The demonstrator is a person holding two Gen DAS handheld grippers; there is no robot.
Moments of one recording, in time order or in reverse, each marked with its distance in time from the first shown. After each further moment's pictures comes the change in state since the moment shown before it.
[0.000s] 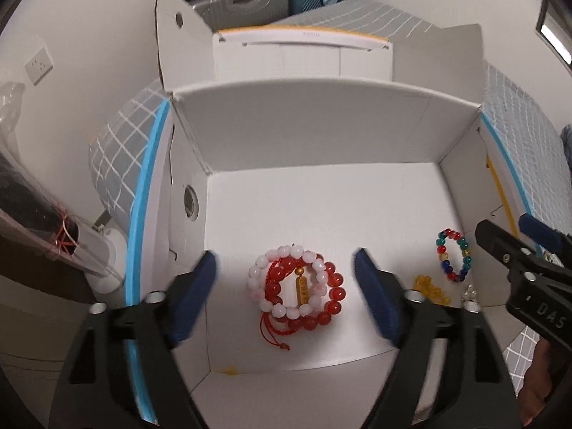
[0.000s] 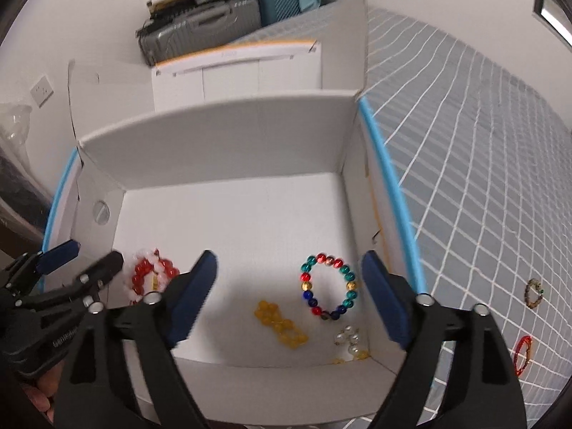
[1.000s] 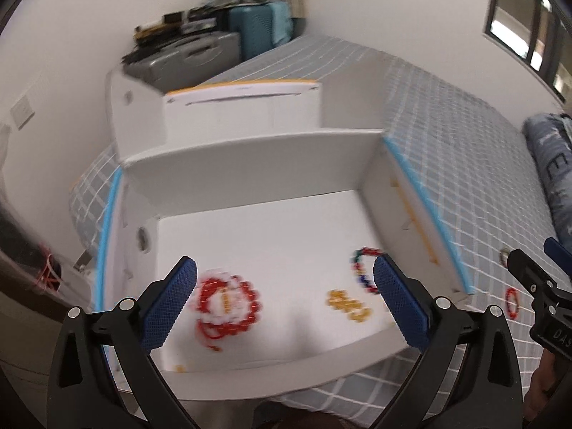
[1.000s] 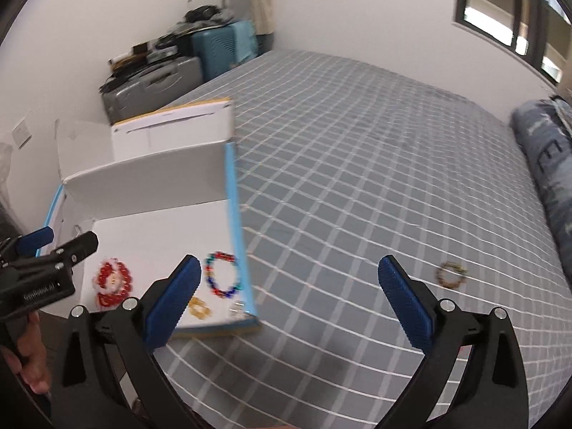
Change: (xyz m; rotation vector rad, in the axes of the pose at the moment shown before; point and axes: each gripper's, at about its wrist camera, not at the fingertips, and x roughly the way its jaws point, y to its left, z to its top) left arm -0.061 -0.079 -0.002 0.094 -0.162 -0.109; right arm -0.105 -0.099 -0.050 0.114 -0.193 -0.173
